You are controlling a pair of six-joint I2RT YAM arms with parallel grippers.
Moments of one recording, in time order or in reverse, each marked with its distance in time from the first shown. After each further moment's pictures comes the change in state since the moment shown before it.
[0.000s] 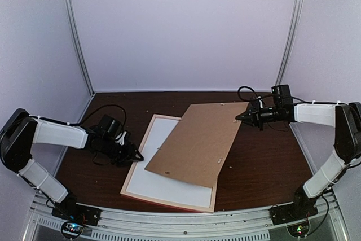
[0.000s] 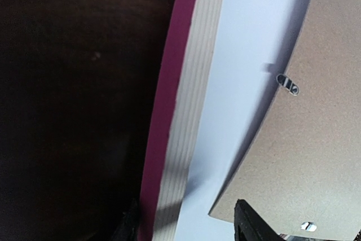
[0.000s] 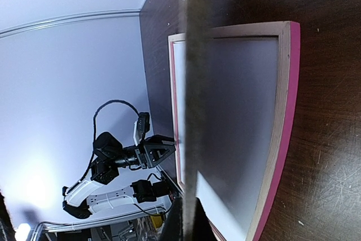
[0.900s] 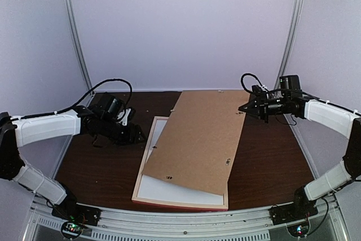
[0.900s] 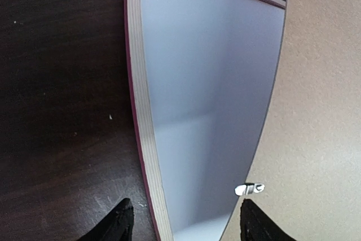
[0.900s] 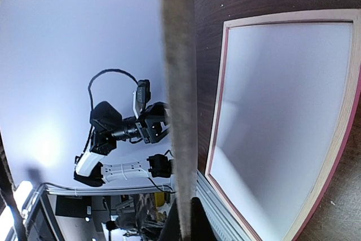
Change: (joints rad) left arm -0.097 -0.115 0.254 -0.245 -0.160 0.153; right arm 0.013 -0.164 0.032 -0.082 -0.121 -0.034
